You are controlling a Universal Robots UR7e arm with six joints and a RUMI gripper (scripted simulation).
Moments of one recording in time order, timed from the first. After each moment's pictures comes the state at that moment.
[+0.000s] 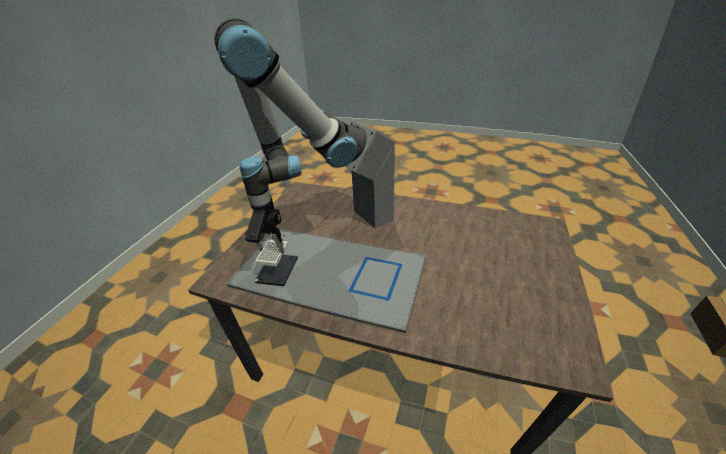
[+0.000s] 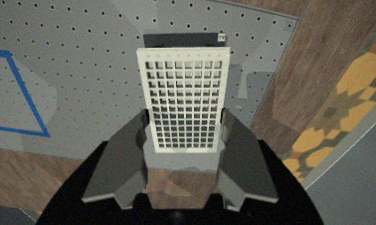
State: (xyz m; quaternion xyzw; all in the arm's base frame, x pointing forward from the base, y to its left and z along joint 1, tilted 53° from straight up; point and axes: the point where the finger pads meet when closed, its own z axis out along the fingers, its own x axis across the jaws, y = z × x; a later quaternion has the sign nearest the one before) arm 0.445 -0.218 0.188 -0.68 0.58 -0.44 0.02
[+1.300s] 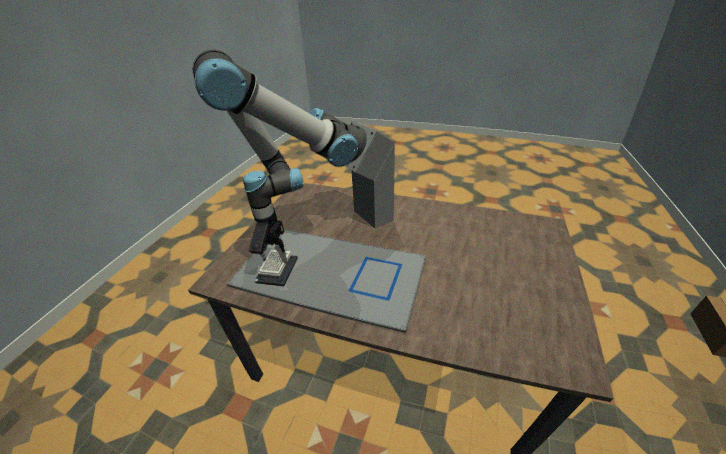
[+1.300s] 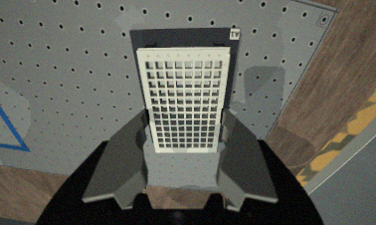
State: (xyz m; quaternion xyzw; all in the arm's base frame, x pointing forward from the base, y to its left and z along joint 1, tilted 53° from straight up) arm 0.477 -0.241 0.156 -0.69 0.58 -0.44 0.02
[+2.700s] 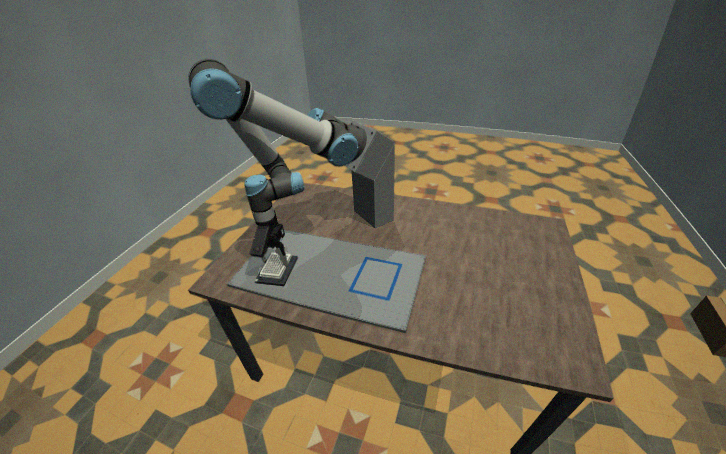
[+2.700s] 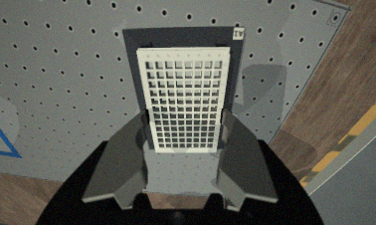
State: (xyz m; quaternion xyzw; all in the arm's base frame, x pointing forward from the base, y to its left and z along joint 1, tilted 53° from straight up) arm 0.486 -0.249 0.148 -0.69 0.58 -0.44 0.02
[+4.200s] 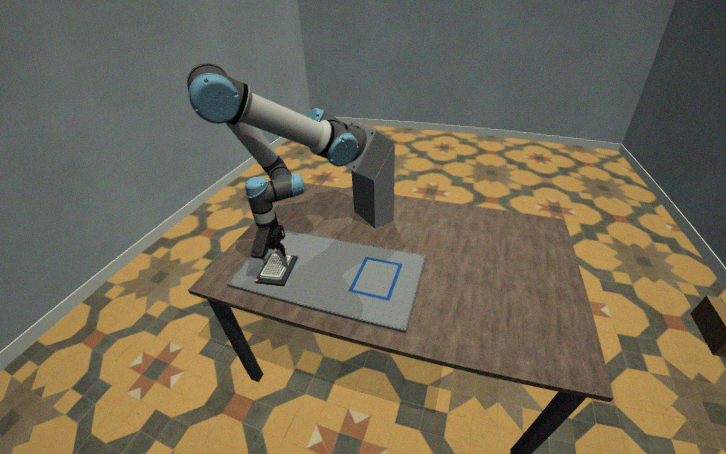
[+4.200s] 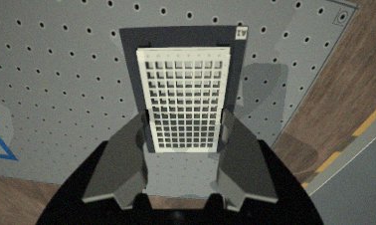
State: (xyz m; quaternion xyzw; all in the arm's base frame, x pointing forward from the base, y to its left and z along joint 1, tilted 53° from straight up) arm 0.491 -0.252 0.144 -0.69 0.58 -0.44 0.02
